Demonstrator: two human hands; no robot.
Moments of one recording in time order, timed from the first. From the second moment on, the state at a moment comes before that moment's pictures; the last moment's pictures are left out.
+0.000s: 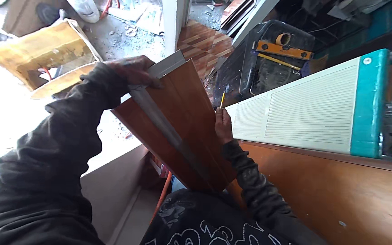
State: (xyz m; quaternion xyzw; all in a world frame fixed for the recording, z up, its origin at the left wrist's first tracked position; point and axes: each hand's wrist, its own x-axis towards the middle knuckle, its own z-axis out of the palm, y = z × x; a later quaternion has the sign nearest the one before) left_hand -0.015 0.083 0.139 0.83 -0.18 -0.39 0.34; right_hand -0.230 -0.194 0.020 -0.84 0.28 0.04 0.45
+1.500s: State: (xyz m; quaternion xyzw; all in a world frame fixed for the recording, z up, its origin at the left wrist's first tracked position) left_hand -0.084 0.085 0.156 0.86 -0.43 -0.12 0.23; right_hand -0.208 -0.213 -0.015 -0.84 0.19 0.01 0.50
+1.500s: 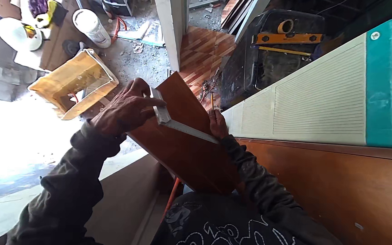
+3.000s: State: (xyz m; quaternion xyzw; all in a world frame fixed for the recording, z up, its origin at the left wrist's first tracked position) left_hand -0.035 0.068 0.131 0.93 -0.20 -0.15 0.25; right_hand -0.233 -0.231 0.022 -0.84 0.12 0.00 0.52
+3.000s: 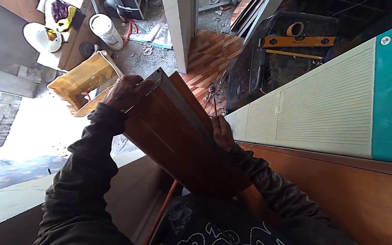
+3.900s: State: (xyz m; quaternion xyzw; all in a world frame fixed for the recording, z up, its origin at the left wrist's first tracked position) left_hand -0.039 0.063 0.145 0.93 -0.21 -0.16 0.26; right_hand -0.242 -0.226 0.027 -0.84 0.11 -0.03 0.54
